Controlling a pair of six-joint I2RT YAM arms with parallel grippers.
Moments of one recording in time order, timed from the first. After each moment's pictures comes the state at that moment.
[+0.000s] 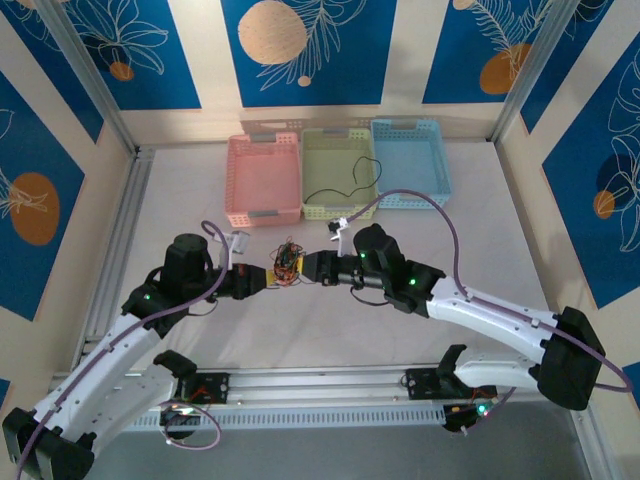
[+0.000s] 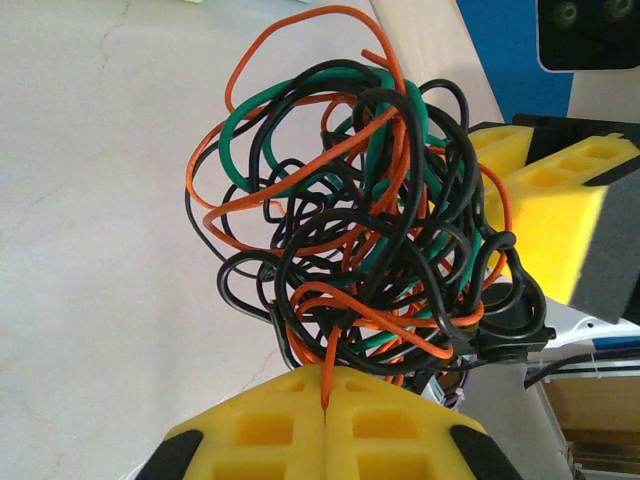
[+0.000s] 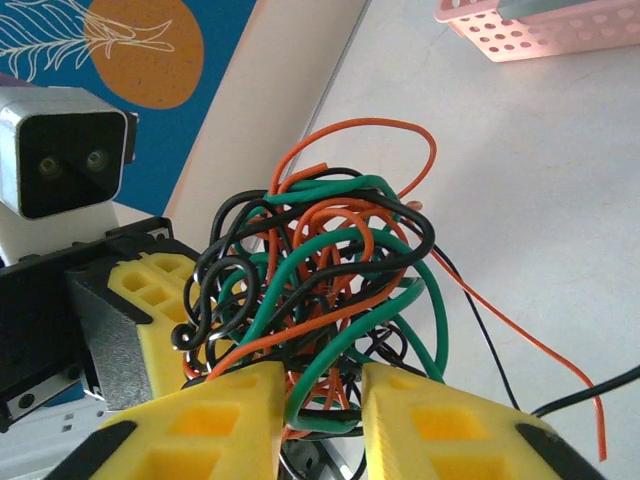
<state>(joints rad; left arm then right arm) -0.49 0.76 0.67 -0.45 0.61 -0.60 0.91 1.15 0.79 -0.02 -0.25 0.84</state>
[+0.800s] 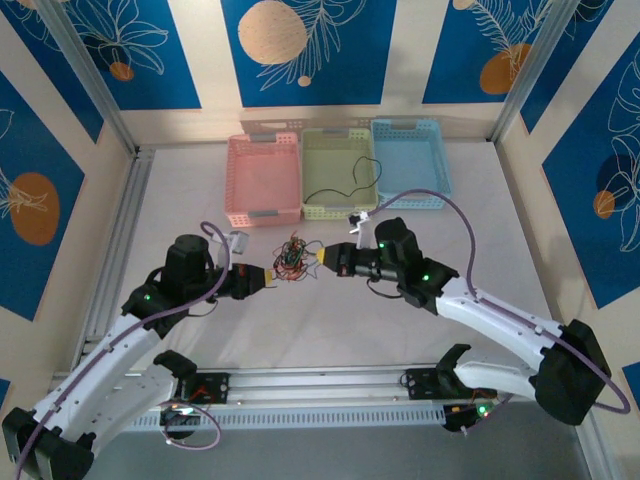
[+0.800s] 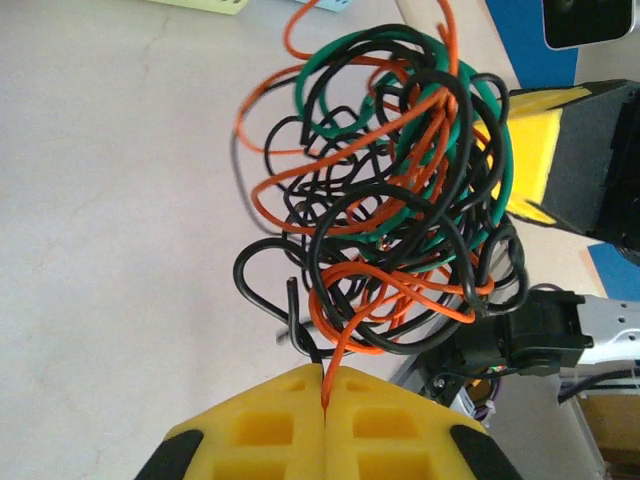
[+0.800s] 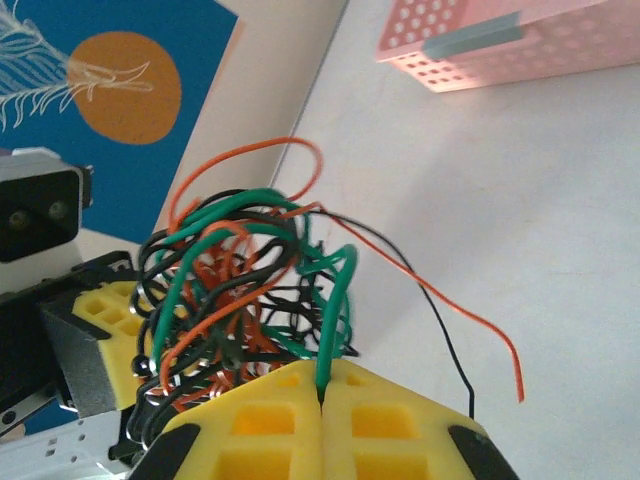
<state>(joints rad) -0.50 0.76 0.67 -0.48 0.54 -0.57 0.71 1.08 0.69 -0.01 -0.37 0.82</state>
